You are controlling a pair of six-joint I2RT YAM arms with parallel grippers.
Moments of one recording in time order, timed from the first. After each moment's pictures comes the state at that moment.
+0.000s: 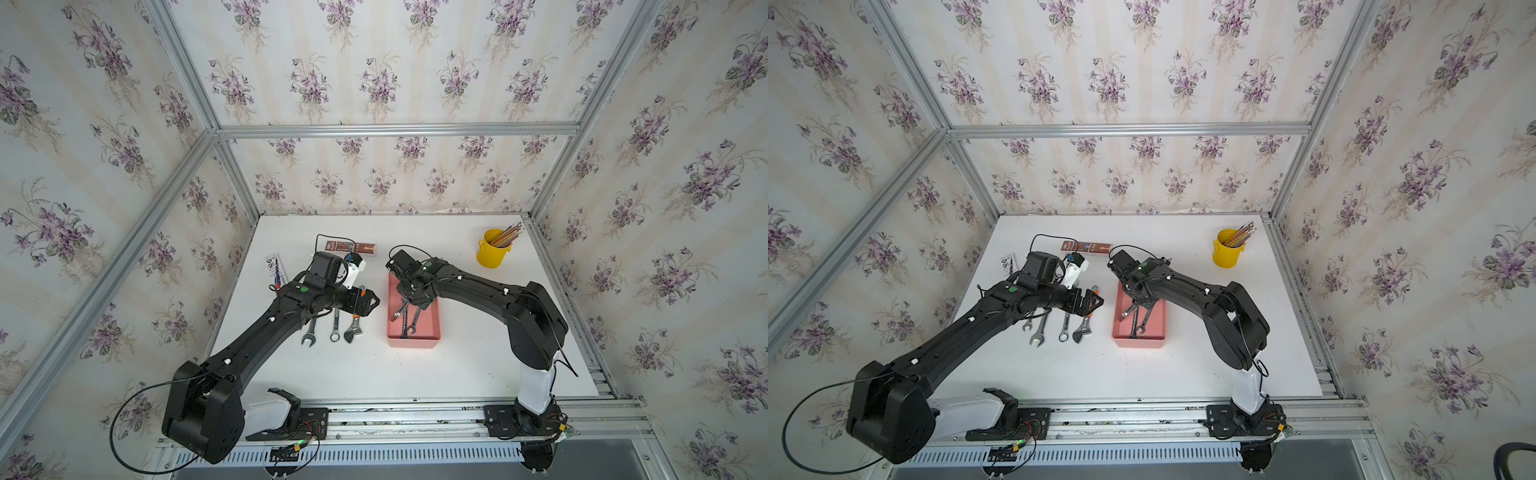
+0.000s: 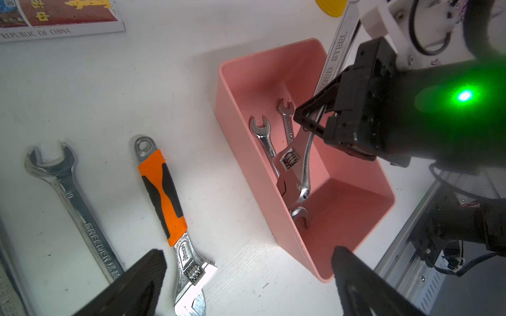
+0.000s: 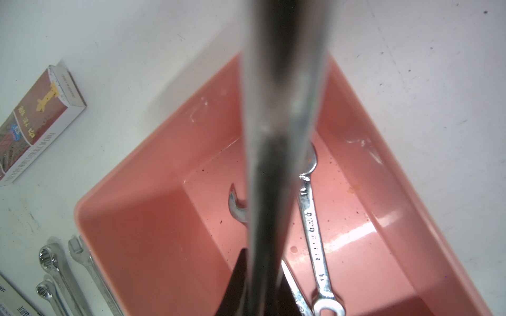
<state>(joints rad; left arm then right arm) -0.38 1.28 0.93 -0.55 0.38 -0.11 0.83 1.90 1.47 -0.82 0.28 1.42</state>
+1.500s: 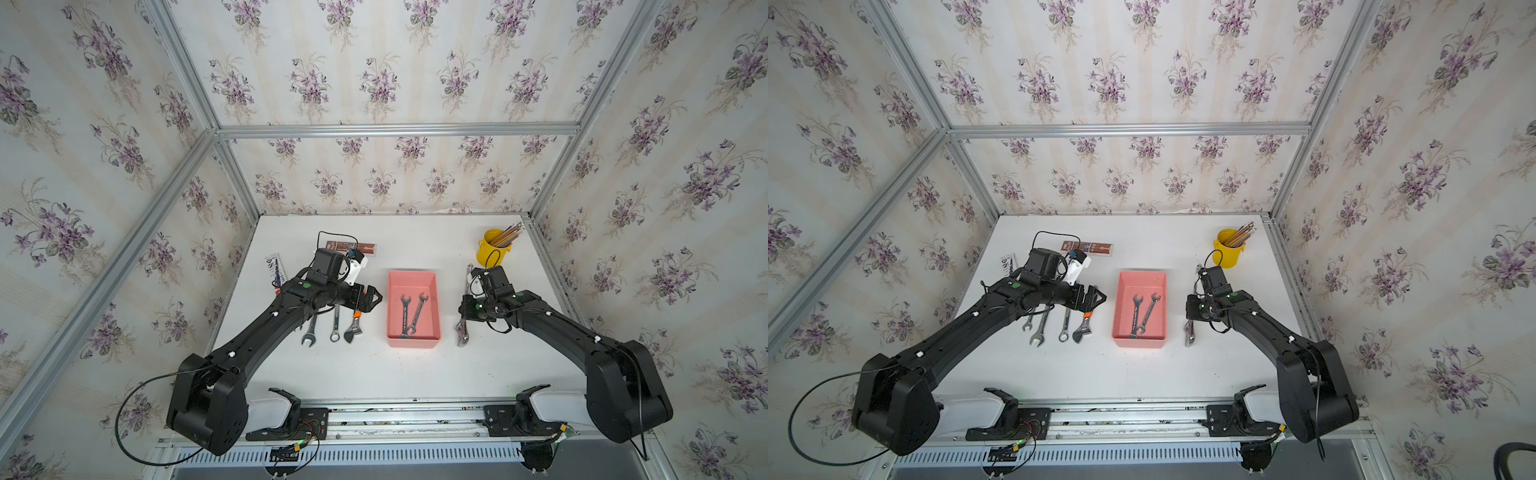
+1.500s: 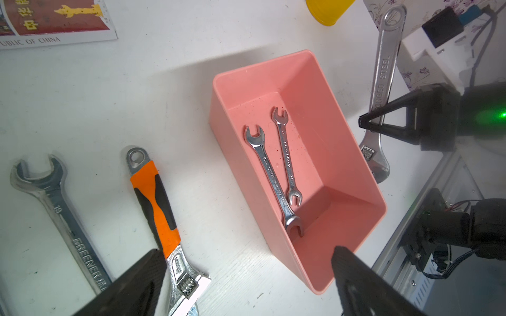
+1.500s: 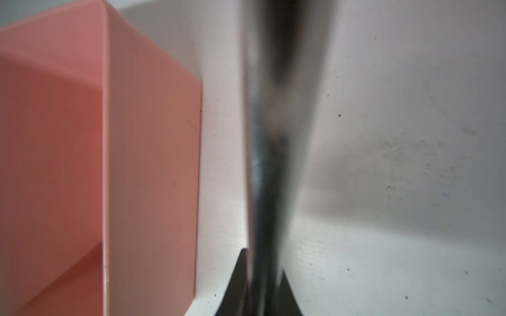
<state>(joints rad) -0.39 1.31 0.95 -0.52 0.40 -0.12 0.33 1.36 0.73 -0.44 -0.21 0.38</state>
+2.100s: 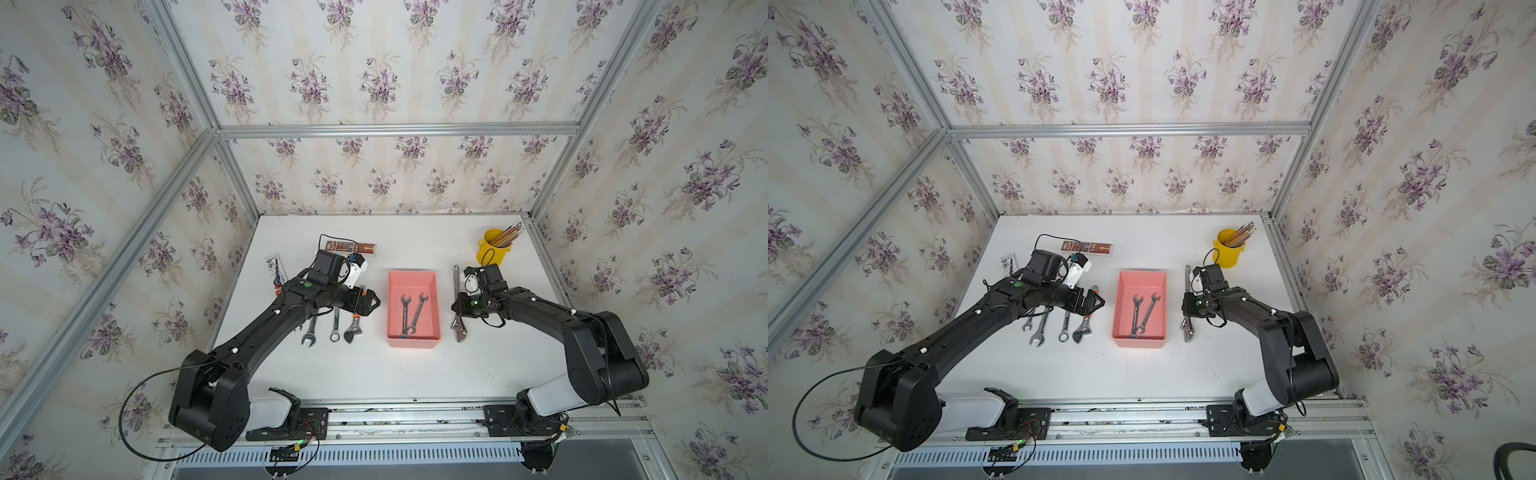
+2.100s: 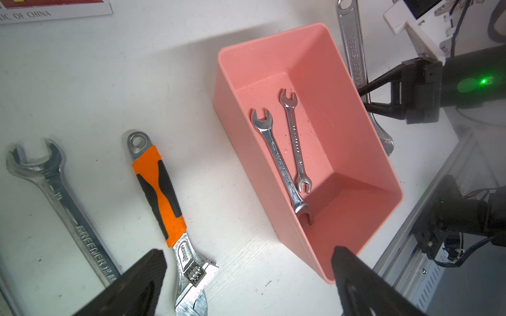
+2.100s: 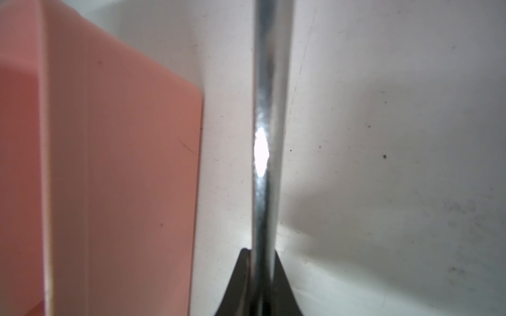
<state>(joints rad) -0.38 1.33 0.95 -0.57 0.40 -0.08 0.29 1.53 0.74 -0.29 -0.31 0.34</state>
